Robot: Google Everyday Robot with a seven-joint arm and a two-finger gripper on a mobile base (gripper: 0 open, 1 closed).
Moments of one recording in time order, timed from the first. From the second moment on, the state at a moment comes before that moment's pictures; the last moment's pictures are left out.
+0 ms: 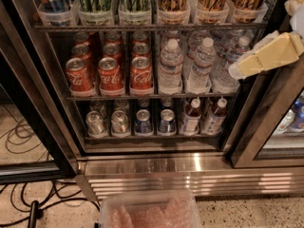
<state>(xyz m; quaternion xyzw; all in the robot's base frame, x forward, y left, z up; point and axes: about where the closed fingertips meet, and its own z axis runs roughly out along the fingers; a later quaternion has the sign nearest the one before) 0.501 -0.211 1.037 -0.40 0.80 0.02 0.45</state>
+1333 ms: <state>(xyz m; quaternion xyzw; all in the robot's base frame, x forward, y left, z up) 0.534 -0.194 1.049 -0.30 0.79 0.04 0.53</state>
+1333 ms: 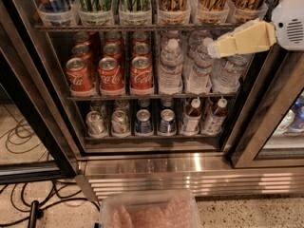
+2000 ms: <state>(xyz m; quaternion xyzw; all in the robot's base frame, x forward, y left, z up) 0.549 -0.196 1.056 -0.22 0.79 0.03 0.58</state>
